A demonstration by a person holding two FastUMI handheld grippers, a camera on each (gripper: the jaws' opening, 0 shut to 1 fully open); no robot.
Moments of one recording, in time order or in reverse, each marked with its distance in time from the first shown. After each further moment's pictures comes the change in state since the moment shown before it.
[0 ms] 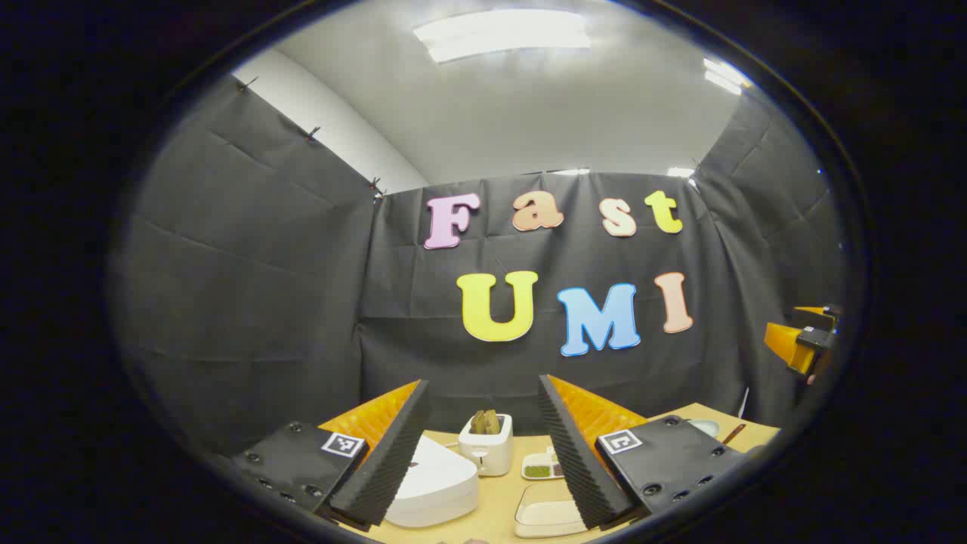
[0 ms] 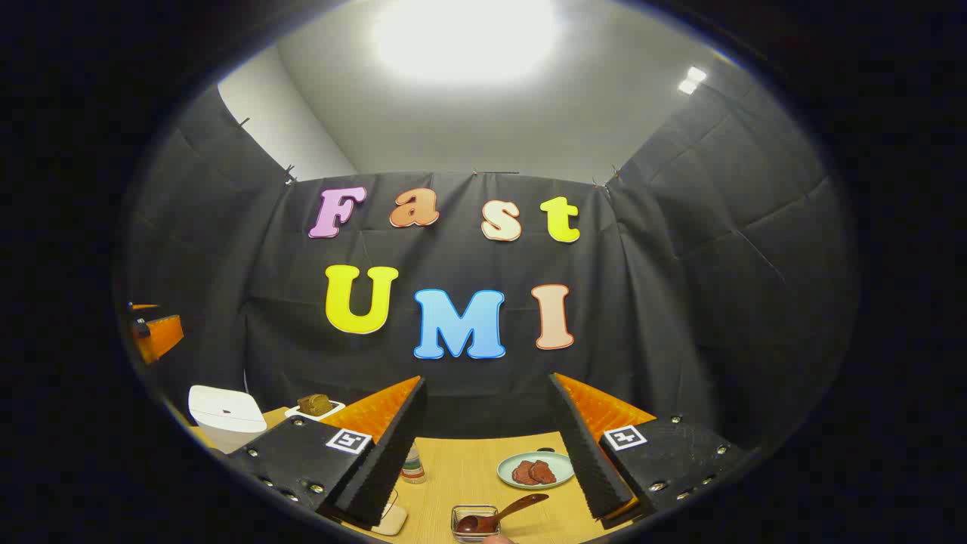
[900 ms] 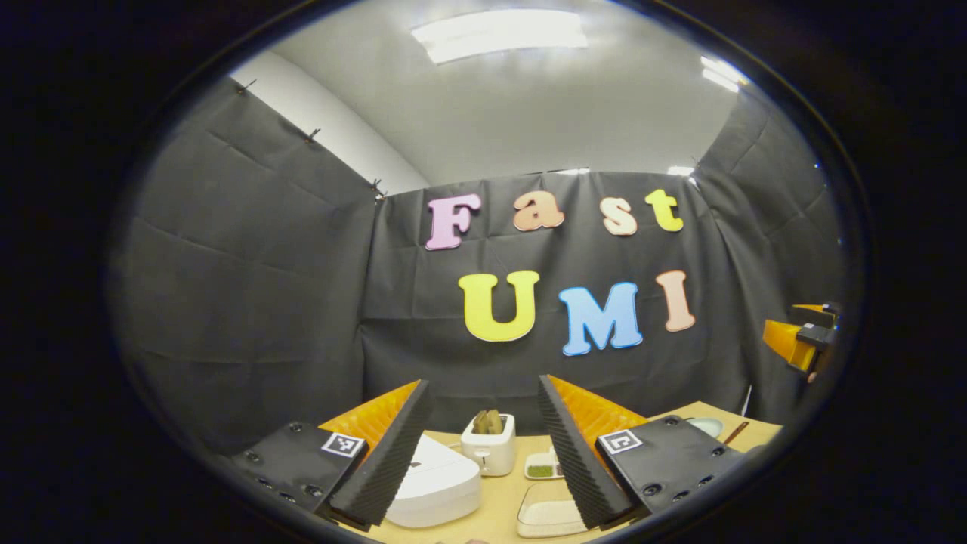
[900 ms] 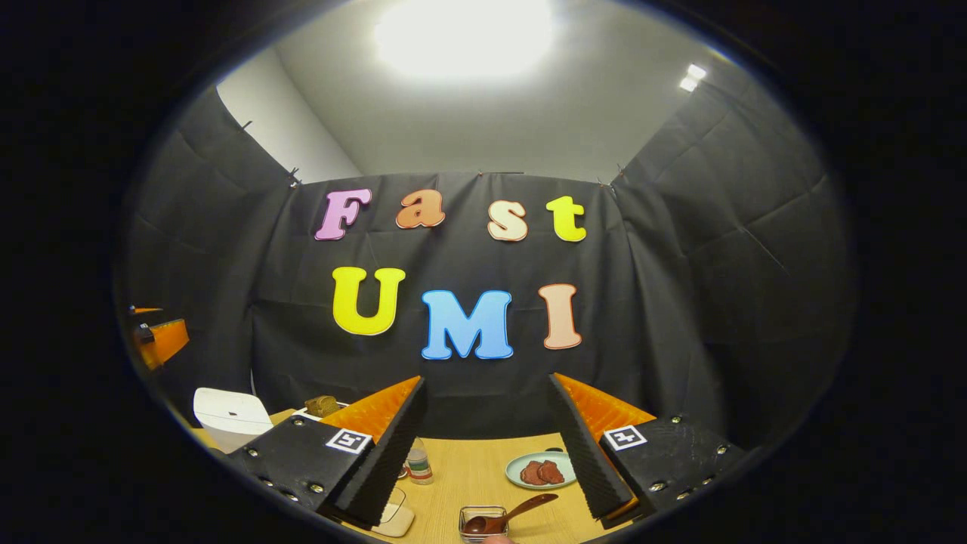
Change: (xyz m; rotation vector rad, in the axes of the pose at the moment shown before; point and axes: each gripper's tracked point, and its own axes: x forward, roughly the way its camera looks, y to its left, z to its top) left arm -0.001 -0.001 0.001 0.002 -0.002 0.009; right arm -0.001 0.000 -0.001 0.022 -0.002 0.026
